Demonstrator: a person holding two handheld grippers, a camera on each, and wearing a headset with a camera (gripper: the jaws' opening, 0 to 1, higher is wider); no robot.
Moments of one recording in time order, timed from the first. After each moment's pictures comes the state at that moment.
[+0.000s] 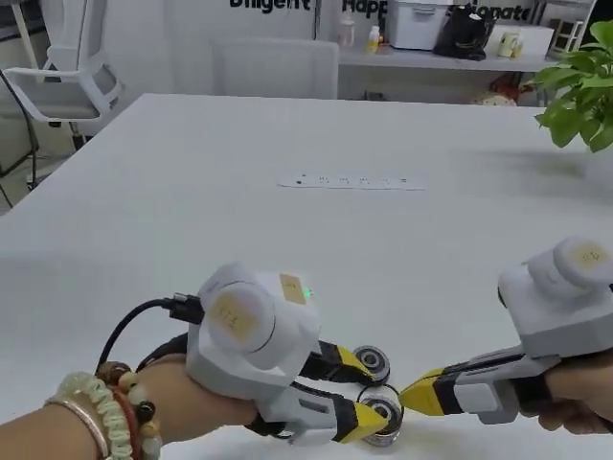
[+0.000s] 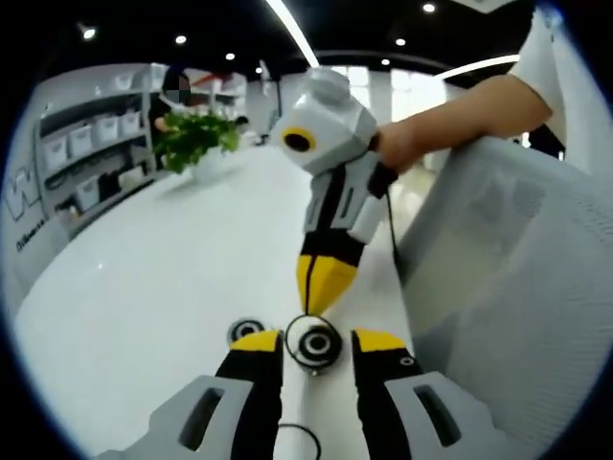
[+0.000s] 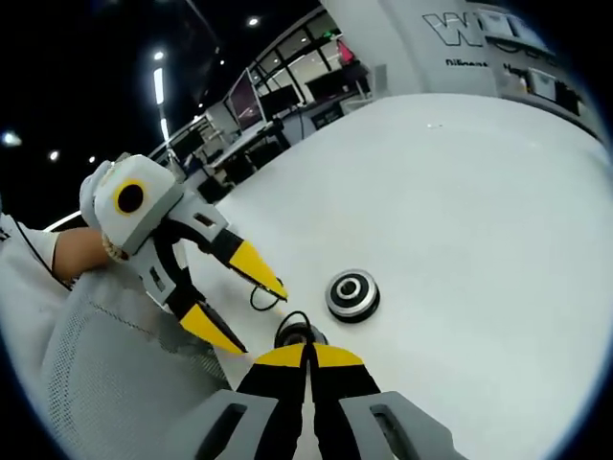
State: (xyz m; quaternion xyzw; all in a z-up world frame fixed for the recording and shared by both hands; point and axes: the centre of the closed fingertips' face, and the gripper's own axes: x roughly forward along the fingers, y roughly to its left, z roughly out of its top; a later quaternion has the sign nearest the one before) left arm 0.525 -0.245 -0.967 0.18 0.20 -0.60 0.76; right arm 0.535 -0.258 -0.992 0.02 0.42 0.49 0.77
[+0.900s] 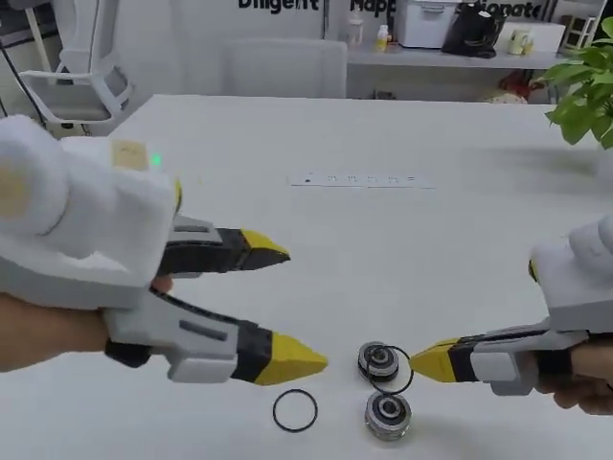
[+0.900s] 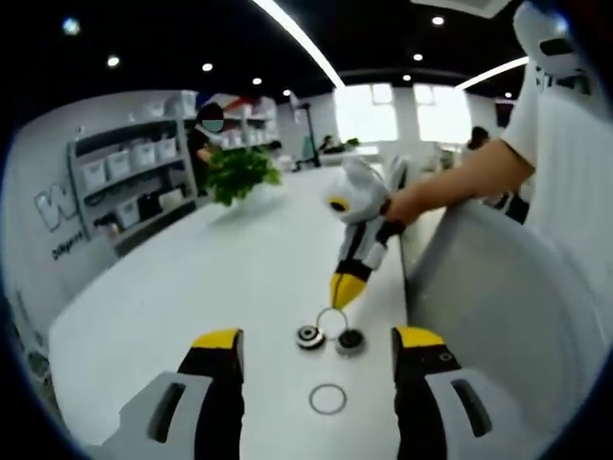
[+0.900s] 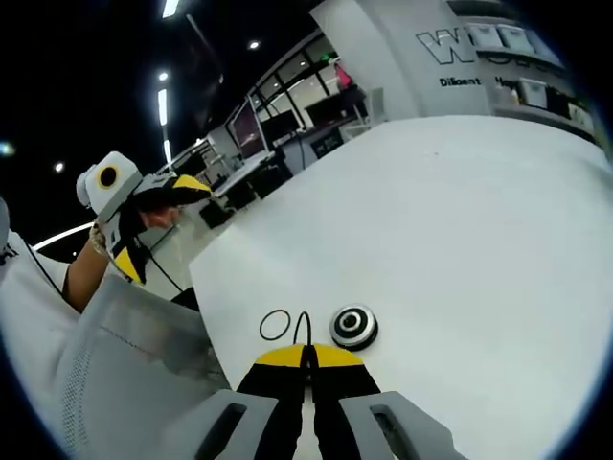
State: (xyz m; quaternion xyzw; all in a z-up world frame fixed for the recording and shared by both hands) left arm 0.519 -0.154 -0.872 0.18 0.15 -0.53 0.82; right arm 0.545 -0.256 -0.961 0.05 0.37 0.49 0.79
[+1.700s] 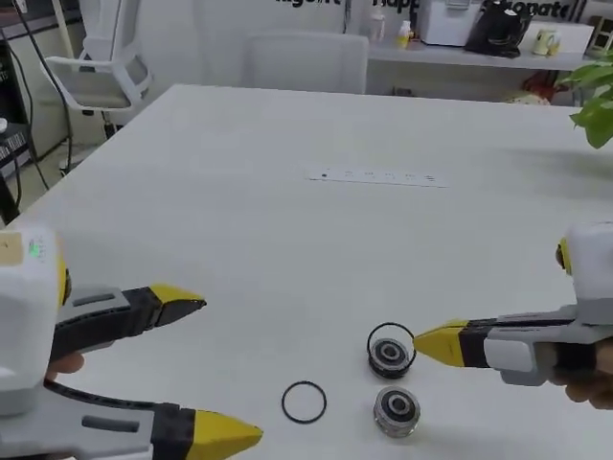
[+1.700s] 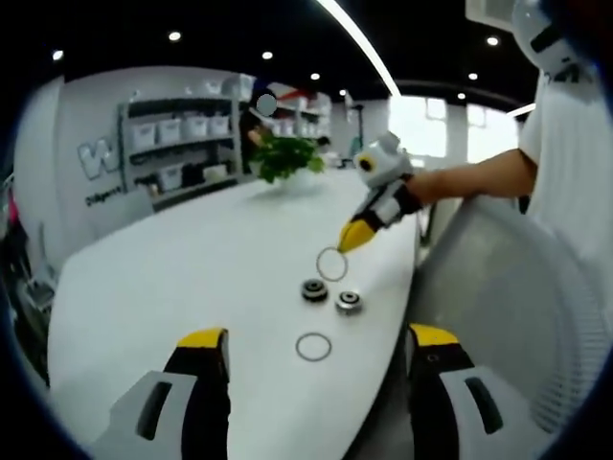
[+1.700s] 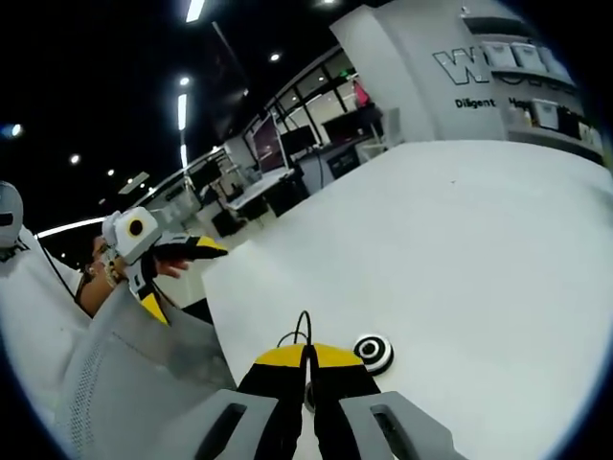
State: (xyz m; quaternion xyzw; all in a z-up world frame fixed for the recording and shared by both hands) left arm 0.488 -0.113 -0.910 0.10 0.18 -0.45 0.87; right arm 0.544 -0.242 -0.933 0.05 0.32 0.52 0.79
